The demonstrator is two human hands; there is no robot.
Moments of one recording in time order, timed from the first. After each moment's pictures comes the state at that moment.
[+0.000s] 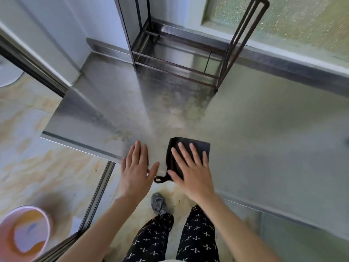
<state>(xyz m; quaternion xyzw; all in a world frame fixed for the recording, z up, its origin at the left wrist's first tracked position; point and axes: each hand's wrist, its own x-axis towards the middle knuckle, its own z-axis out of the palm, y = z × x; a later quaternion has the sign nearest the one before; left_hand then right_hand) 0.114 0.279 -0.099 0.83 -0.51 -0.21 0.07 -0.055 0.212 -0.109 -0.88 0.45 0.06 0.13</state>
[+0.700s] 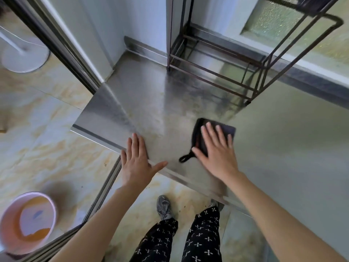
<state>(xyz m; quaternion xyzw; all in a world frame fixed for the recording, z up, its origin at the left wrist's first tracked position) 0.183 0.274 -0.094 0.87 -0.43 -0.23 0.04 -0.012 0.134 -0.103 -0.88 0.45 0.12 0.12</state>
